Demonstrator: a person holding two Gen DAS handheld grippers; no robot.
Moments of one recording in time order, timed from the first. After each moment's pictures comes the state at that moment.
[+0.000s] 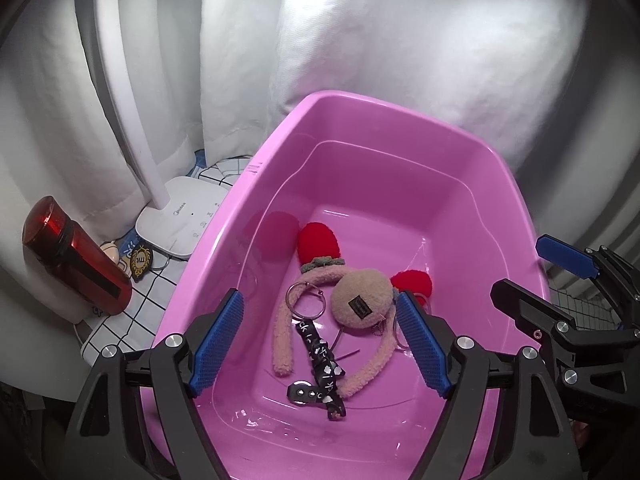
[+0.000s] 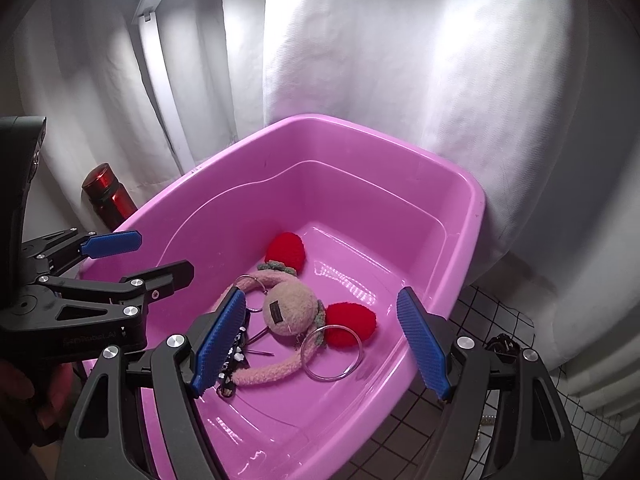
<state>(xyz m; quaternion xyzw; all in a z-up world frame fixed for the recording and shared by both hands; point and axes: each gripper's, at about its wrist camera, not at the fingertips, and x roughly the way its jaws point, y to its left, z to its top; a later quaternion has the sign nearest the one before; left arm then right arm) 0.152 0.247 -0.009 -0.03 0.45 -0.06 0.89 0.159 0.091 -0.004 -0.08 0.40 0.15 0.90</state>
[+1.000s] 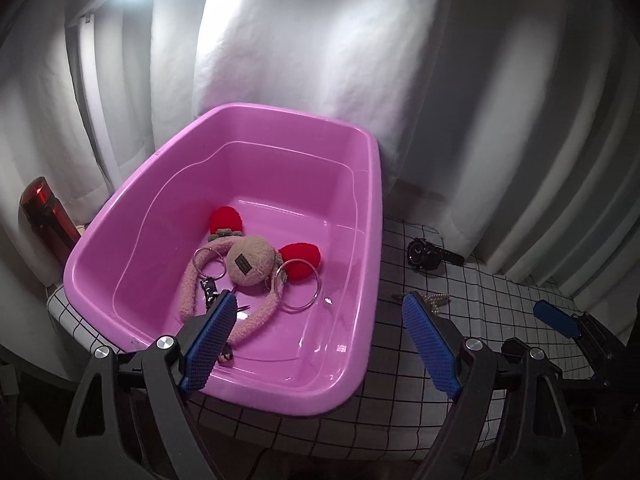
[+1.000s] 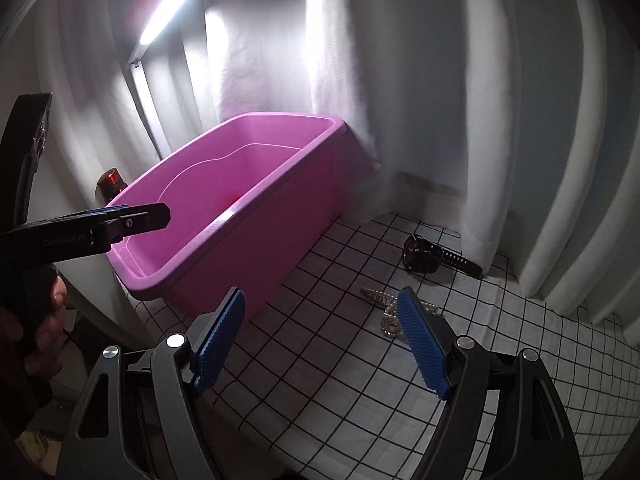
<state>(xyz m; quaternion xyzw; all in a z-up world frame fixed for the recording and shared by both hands) 0.041 0.140 0.019 -0.04 0.41 -0.10 0.91 0.002 -0.074 -0.006 -0.01 0.37 0.09 0.92</state>
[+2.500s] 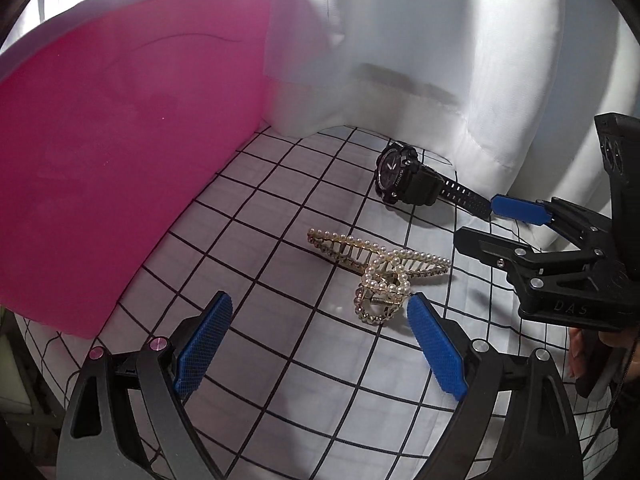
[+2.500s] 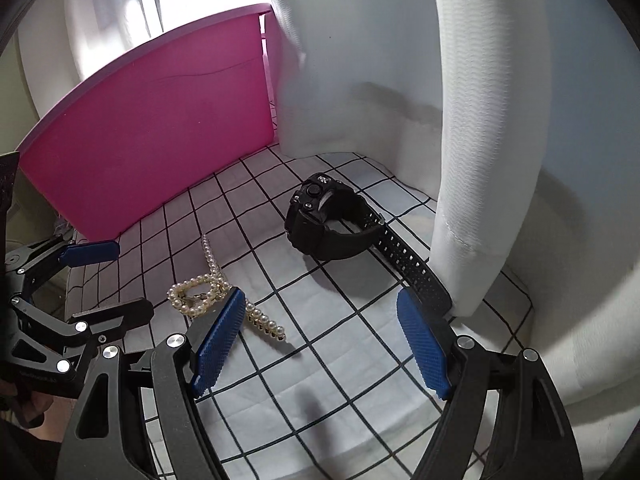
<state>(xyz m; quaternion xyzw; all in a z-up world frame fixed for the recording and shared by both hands) 0.087 -0.042 -0.151 -0.05 0.45 0.00 0.89 0.178 -0.206 -0.144 -0.12 0.42 0.30 0.85</state>
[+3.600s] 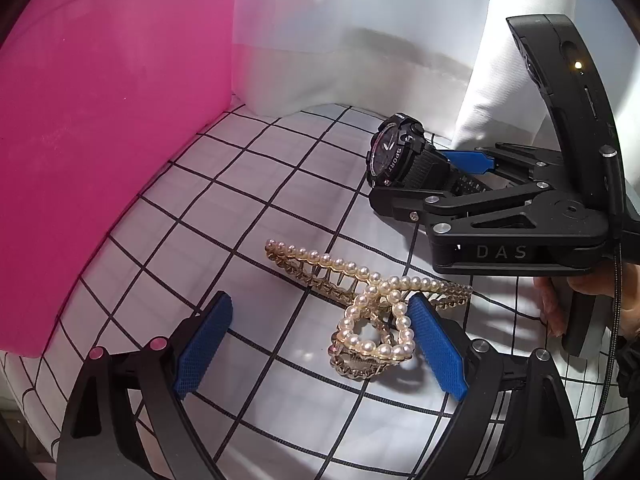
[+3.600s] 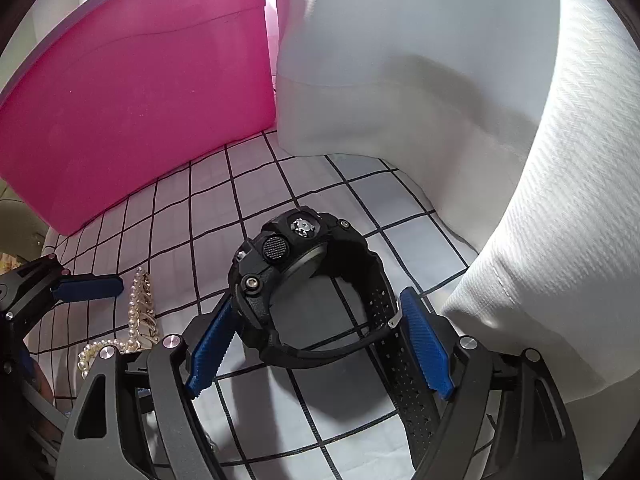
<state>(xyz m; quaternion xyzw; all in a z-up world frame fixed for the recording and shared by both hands) 0.126 -0.059 -0.184 -0.05 0.47 0.00 0.88 0.264 -0.154 -0.188 -0.17 0.43 0.35 0.82</state>
